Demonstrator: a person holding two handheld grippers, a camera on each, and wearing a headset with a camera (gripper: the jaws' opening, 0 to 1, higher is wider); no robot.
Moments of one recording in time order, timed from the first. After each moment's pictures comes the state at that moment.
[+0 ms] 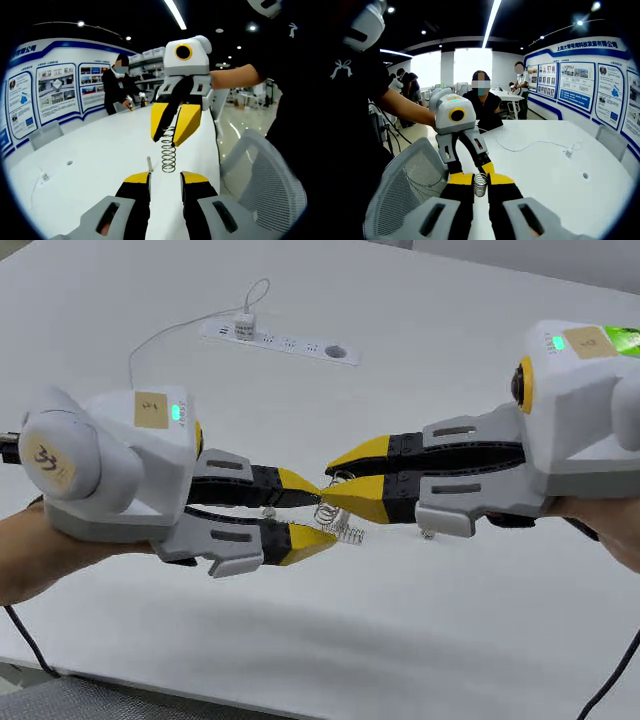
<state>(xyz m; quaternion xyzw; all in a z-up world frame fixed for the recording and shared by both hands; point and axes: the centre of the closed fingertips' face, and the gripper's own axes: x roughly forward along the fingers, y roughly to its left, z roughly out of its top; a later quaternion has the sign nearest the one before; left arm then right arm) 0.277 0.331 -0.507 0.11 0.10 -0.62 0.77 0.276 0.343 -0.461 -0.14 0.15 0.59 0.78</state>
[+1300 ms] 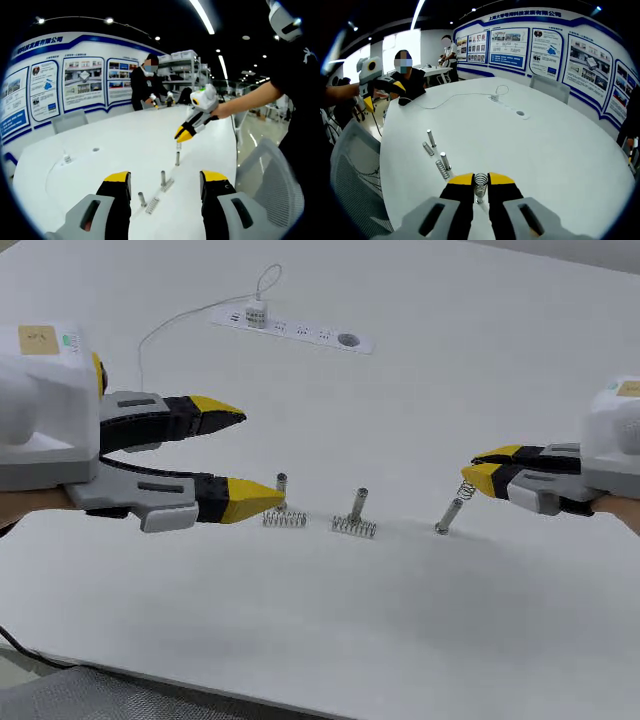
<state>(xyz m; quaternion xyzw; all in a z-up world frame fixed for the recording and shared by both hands) 0.317 0.388 -0.497 0.07 0.13 -0.54 0.83 0.376 0.186 -0.566 -0.13 0.28 0.32 0.90</state>
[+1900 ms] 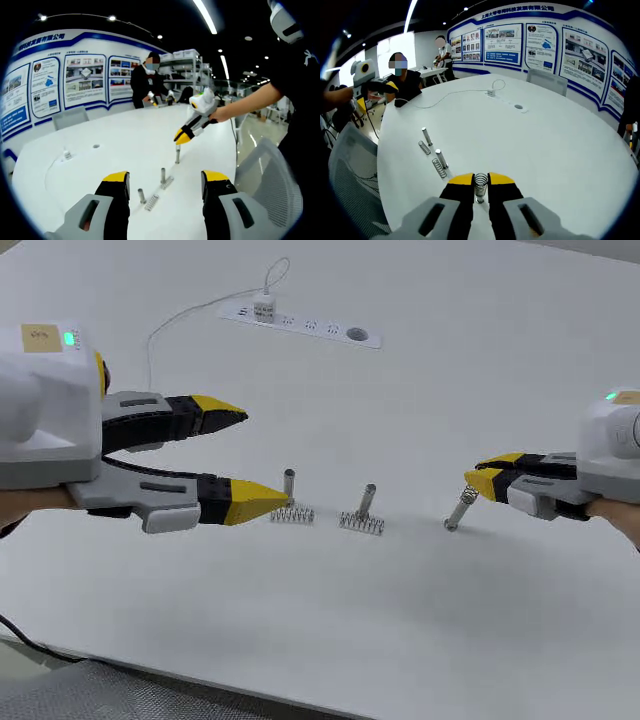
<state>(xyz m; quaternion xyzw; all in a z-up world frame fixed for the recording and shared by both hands) 0.316 0.392 -0.501 0.07 0.14 -0.53 0.83 0.380 0.184 -0.583 -0.11 0.29 0.31 0.90</state>
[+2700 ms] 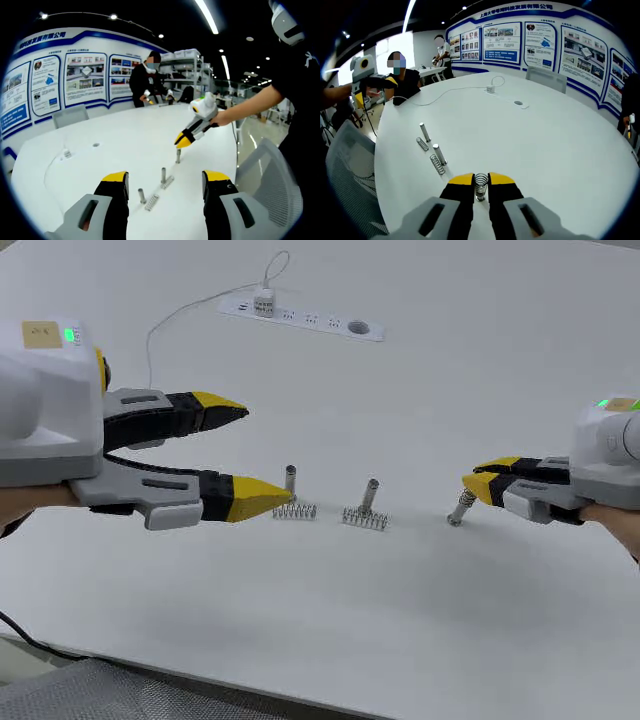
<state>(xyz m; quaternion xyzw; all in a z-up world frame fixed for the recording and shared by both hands) 0.320 0.391 -0.504 0.06 0.14 -0.53 0.83 0.378 0.184 -0.598 -0.11 0.30 0.30 0.90</state>
